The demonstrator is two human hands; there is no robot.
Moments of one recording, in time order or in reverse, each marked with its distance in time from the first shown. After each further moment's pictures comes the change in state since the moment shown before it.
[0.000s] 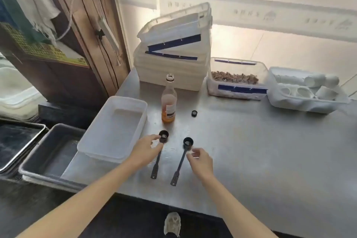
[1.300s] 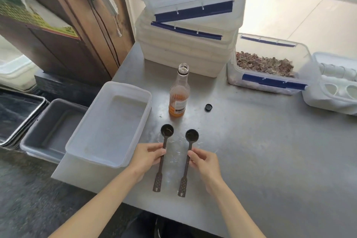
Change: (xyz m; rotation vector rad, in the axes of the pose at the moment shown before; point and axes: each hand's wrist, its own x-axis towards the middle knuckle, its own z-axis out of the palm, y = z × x) left_hand 0.058 -0.047 0.033 -0.809 -0.036 -0.501; right_hand 0.061 -0.011 0.021 0.473 -0.286 0.172
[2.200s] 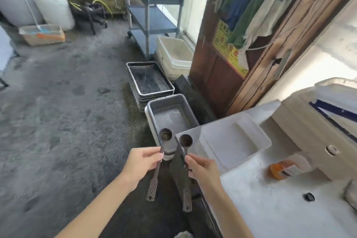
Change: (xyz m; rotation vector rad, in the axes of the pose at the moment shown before) left_hand -0.284 -0.112 -0.207 -0.536 0.696 0.234; right_hand -0.186 -0.003 0.254 -0.571 -0.690 -0.236
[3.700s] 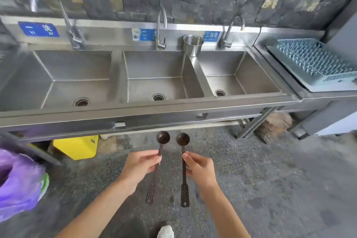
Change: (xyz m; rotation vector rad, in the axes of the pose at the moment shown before) left_hand -0.352 -0.179 -0.641 -0.862 1.618 0.008; right_hand -0.250 0.034 0.856 -0.718 -1.598 -0.133
